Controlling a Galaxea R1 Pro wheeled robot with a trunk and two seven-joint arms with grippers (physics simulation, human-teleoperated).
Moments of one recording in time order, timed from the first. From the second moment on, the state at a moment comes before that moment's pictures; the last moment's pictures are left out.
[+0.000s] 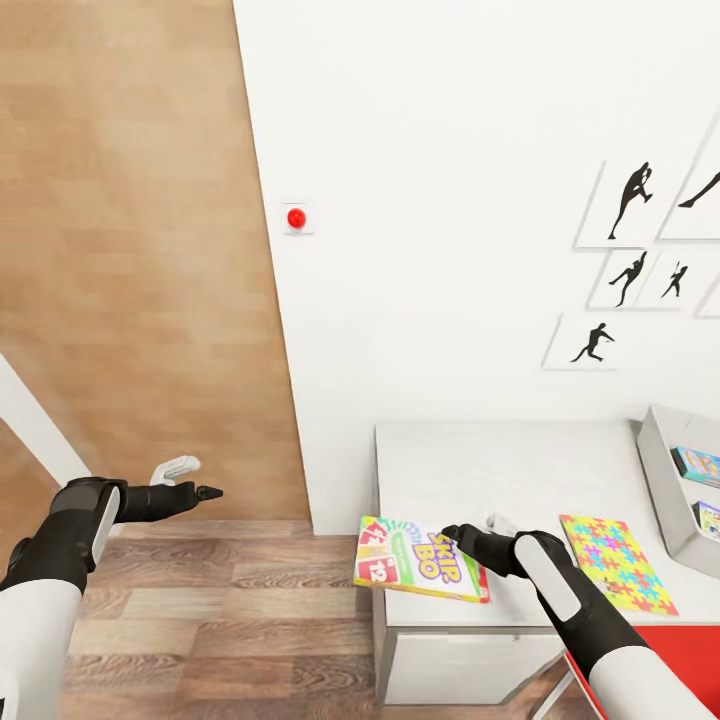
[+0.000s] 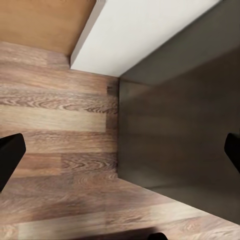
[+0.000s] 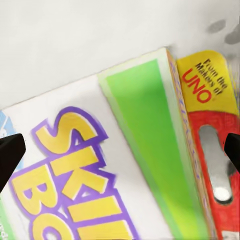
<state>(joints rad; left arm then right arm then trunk) -0.74 0.24 0.32 -0.88 -0.13 0.92 -0.70 -0.56 -0.15 0.18 -0.90 -0.93 0.65 -0.22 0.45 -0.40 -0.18</state>
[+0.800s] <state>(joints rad) -0.74 0.24 0.32 -0.87 -0.13 0.92 -0.70 -0.54 -0.17 0.16 -1.05 -0.93 0.65 -0.17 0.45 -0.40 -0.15</state>
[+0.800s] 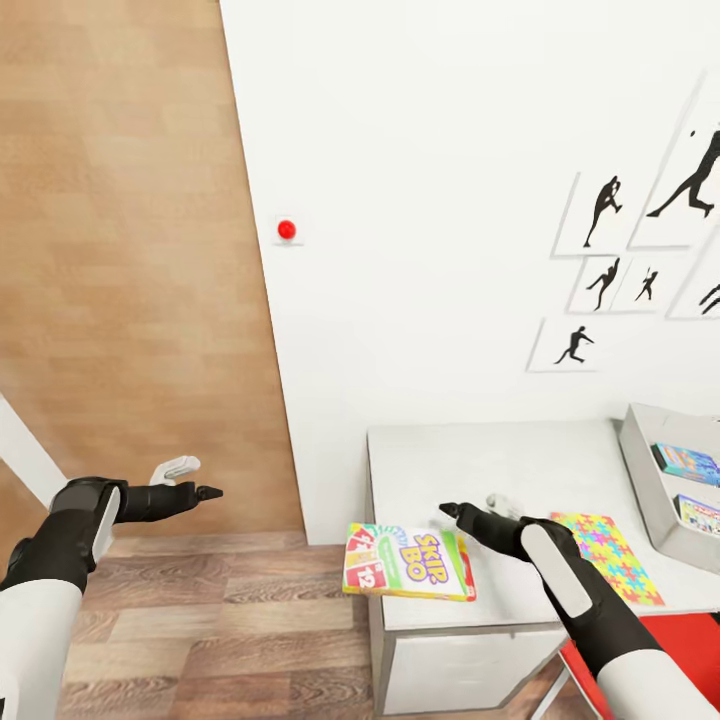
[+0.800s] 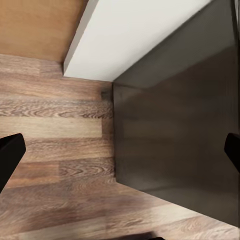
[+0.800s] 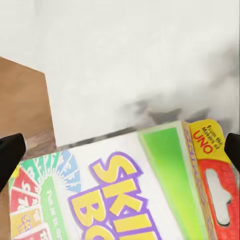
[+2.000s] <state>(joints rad) -0.74 0.19 0.33 -0.68 -0.05 0.84 -0.71 -0.33 -0.24 0.05 -1.49 -0.93 0.63 0.57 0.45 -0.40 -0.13</state>
